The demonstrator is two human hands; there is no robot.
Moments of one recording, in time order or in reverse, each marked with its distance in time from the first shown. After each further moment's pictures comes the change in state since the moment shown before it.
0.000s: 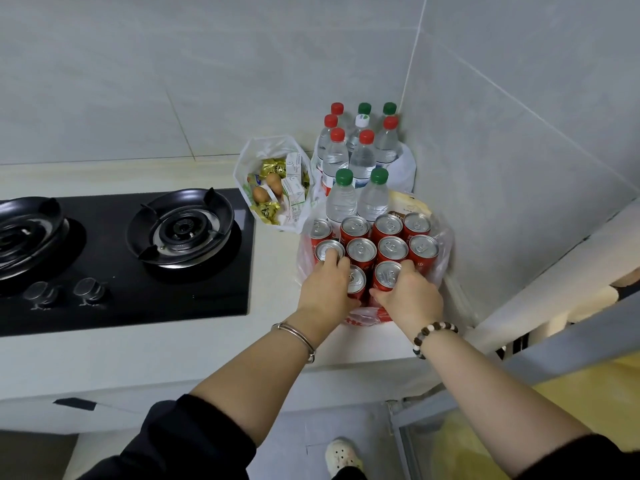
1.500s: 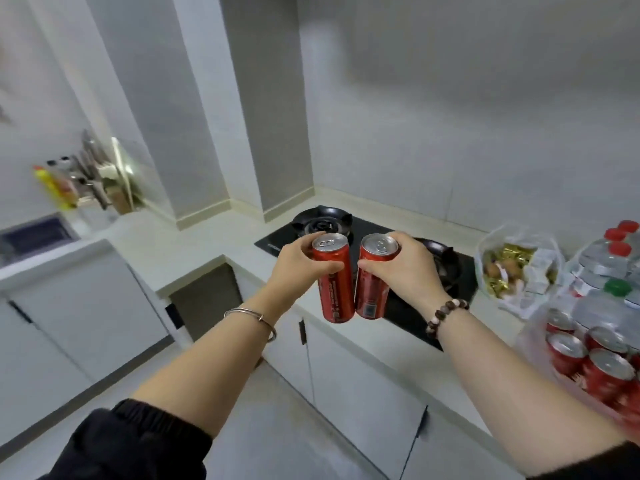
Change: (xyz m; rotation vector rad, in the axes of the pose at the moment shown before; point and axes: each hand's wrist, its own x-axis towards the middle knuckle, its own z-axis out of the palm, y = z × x) left_hand -0.300 -0.136 -0.216 -0.747 0.816 -0.580; right_hand -0.179 -0.282 -0.069 0.780 -0.464 -0.875
